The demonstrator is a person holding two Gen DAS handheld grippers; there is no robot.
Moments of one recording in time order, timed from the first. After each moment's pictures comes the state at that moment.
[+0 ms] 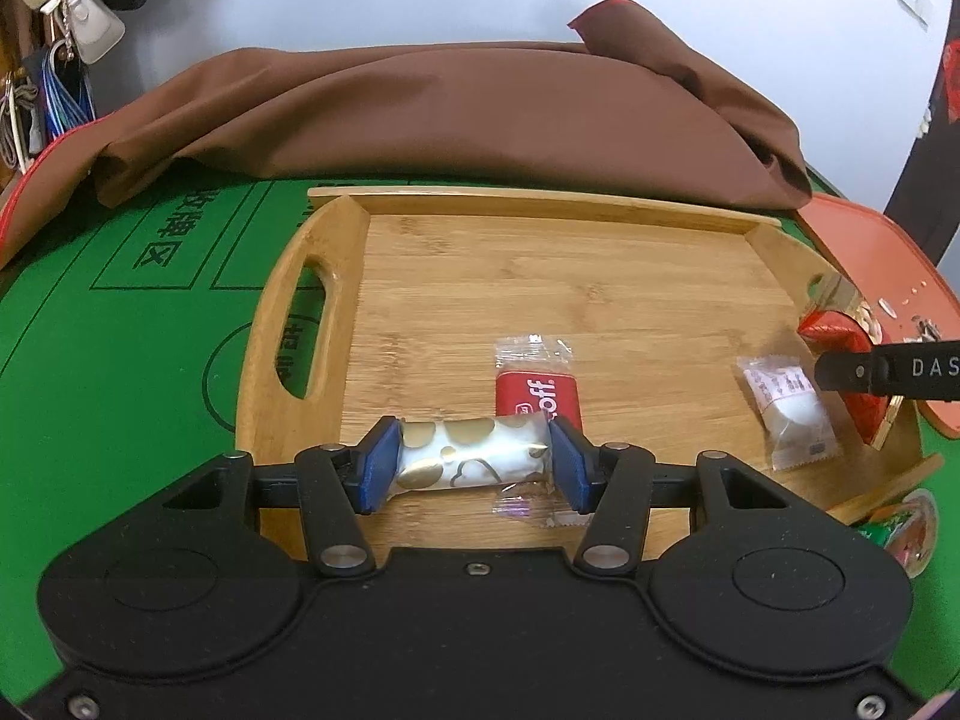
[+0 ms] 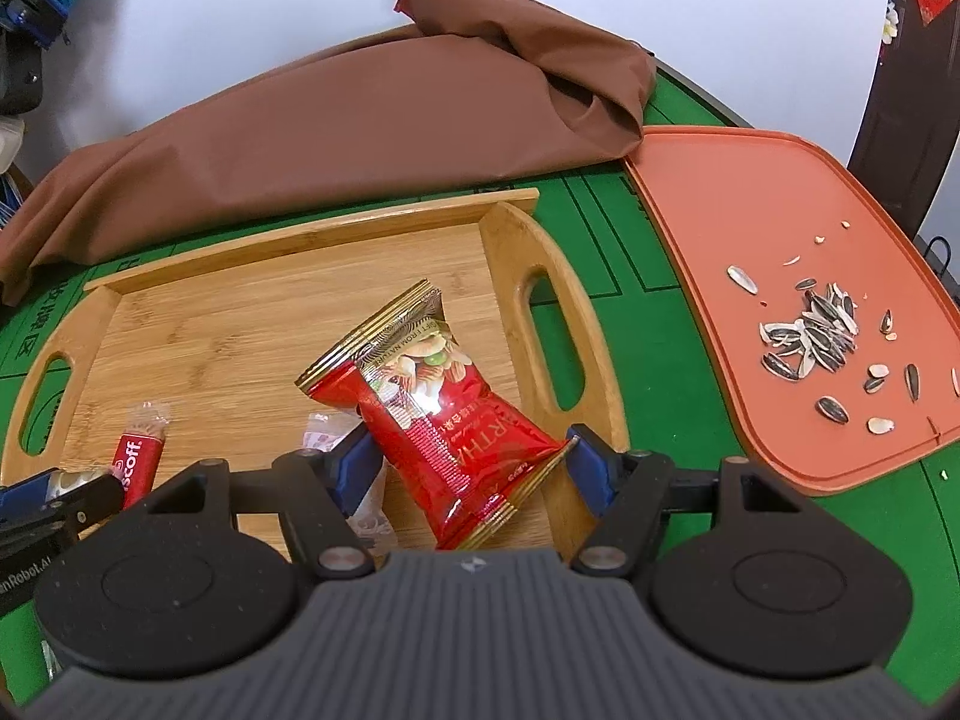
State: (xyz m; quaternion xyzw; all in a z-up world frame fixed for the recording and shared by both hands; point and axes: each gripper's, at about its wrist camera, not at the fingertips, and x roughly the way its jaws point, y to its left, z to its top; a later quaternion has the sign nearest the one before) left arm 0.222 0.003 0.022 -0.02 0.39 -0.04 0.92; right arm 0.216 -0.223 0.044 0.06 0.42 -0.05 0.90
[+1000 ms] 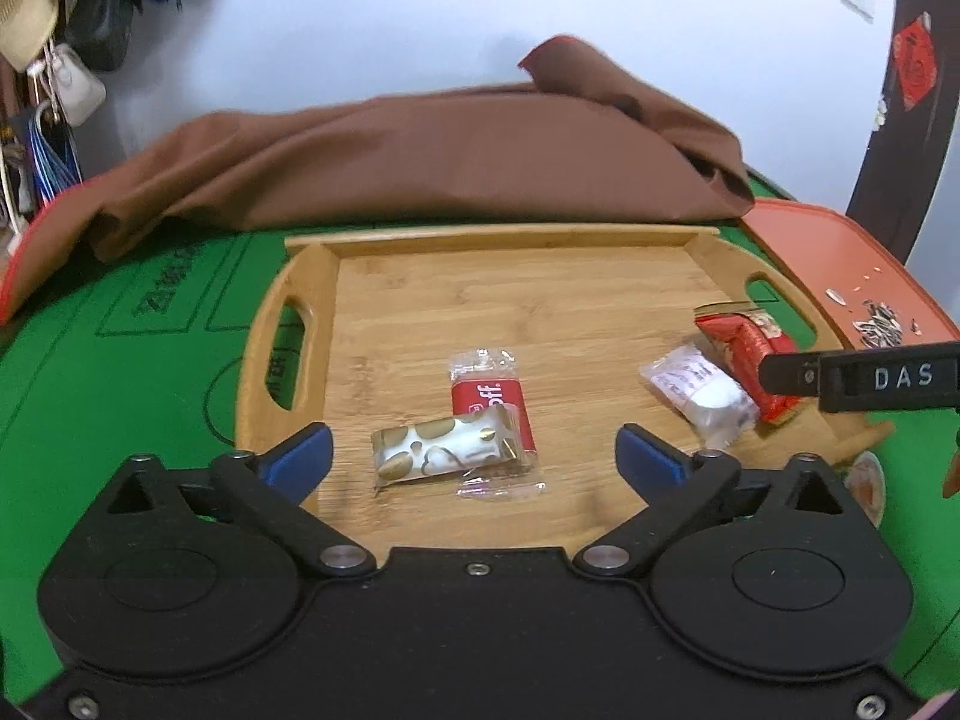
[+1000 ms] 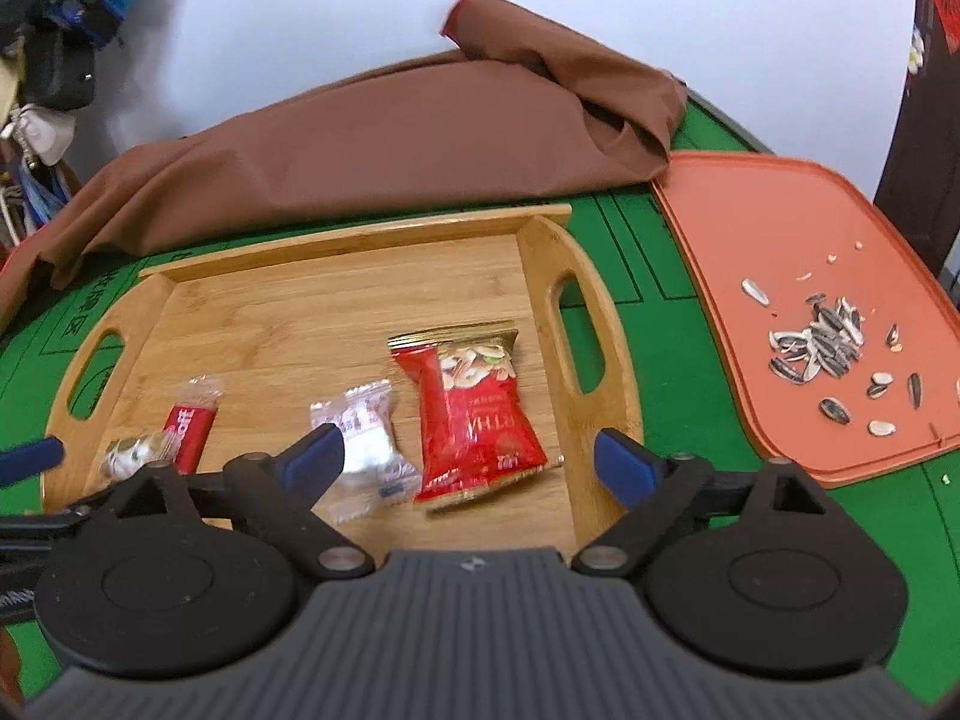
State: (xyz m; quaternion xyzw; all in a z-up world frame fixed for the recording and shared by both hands) left arm 0.177 -0.009 0.045 0.01 0.34 -0.08 0.94; right arm 0.183 -0.220 0.053 0.05 0.39 -0.01 0.92
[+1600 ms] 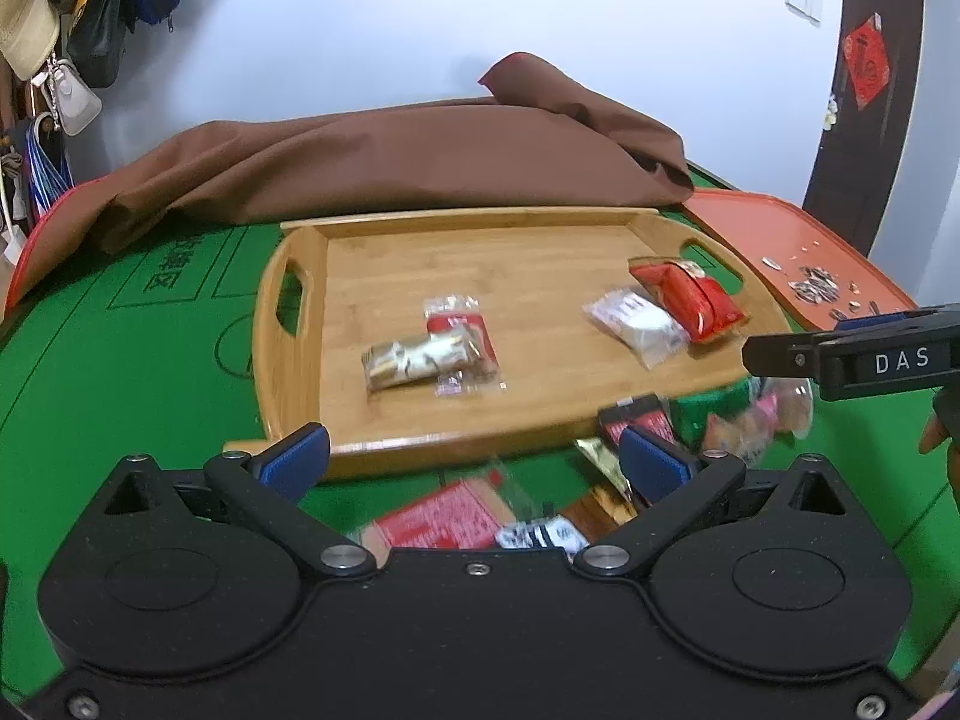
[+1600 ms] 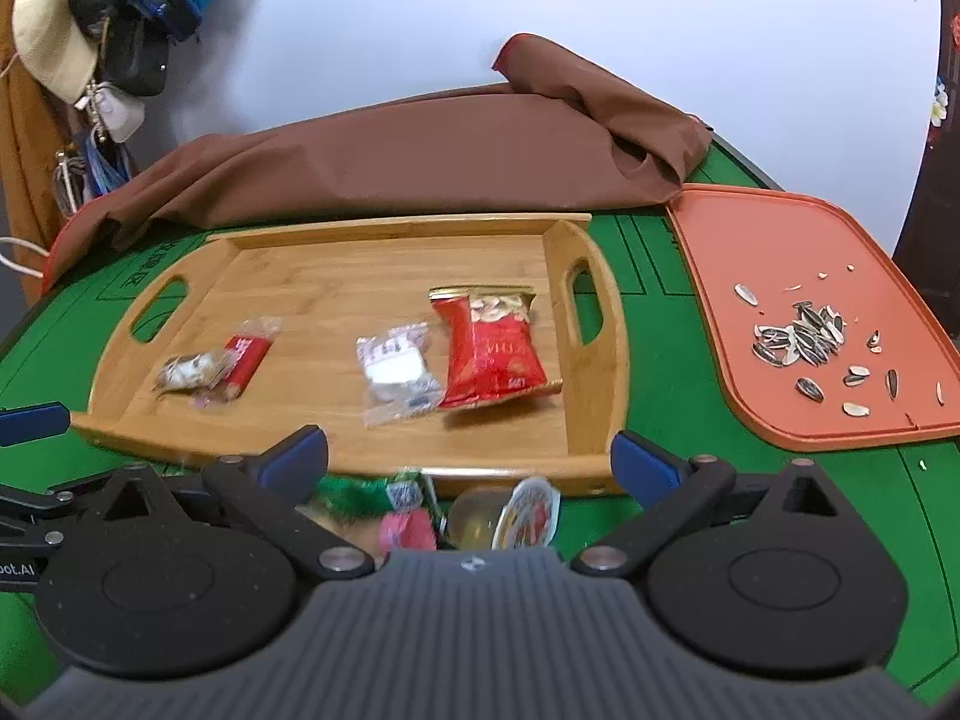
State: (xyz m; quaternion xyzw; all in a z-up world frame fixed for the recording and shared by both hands) left arm 0.105 0.003 0.040 0.01 0.32 -0.11 0.94; right arm 0.117 -0.221 0.054 0.02 0.35 0.04 0.93
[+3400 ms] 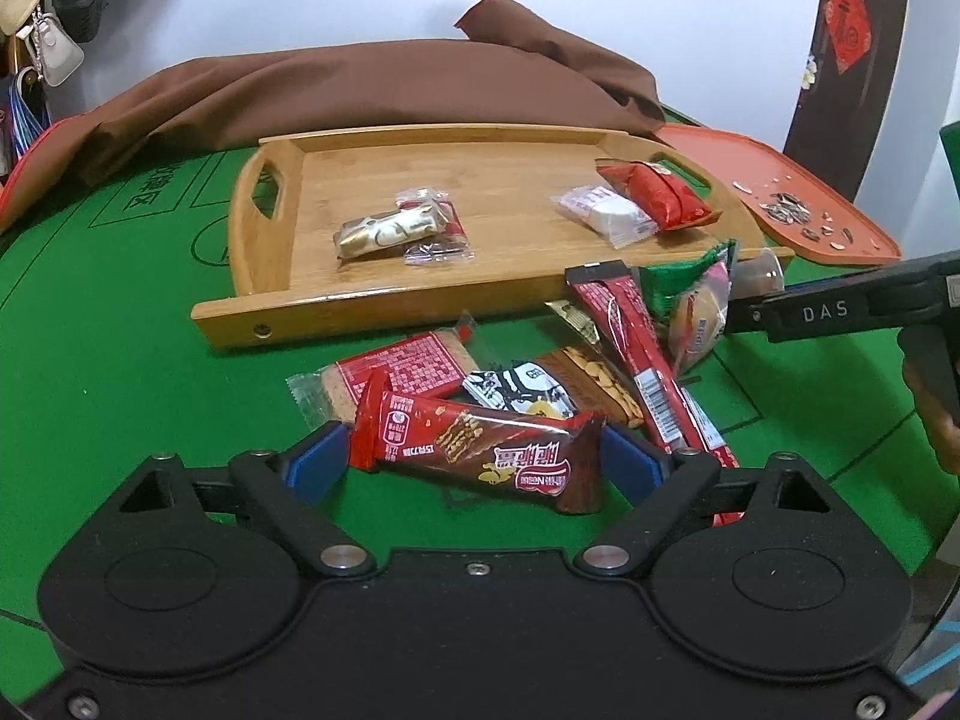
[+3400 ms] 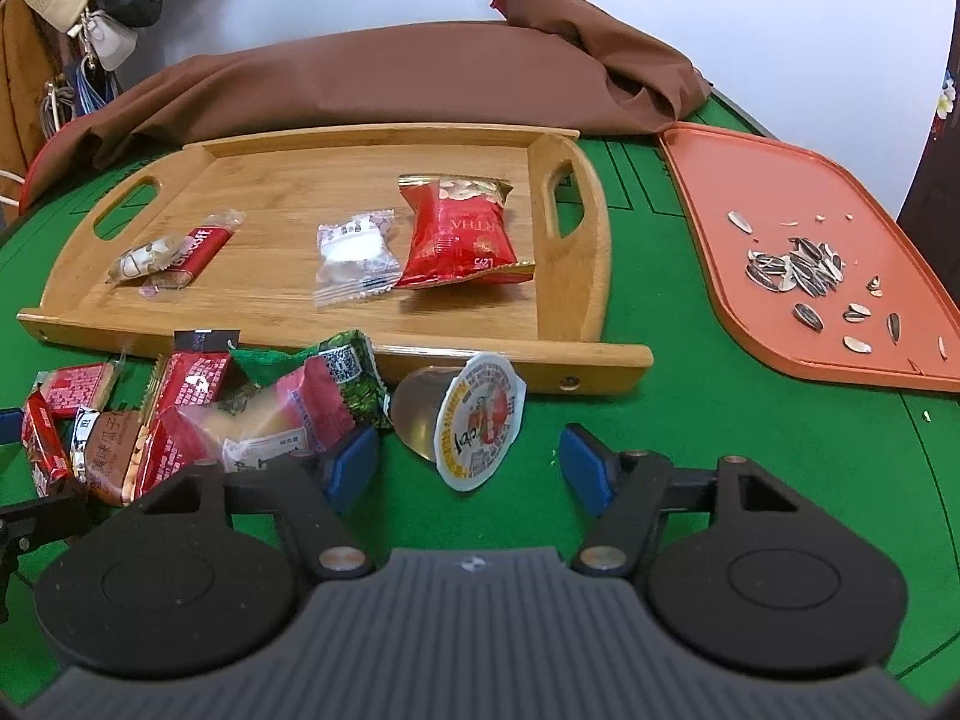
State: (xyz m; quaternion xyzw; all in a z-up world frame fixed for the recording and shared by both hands) left arm 0.071 0.003 0.005 0.01 0.36 -0.13 0.92; right arm 0.110 -0.229 0.012 -0.02 0.39 0.03 0.92
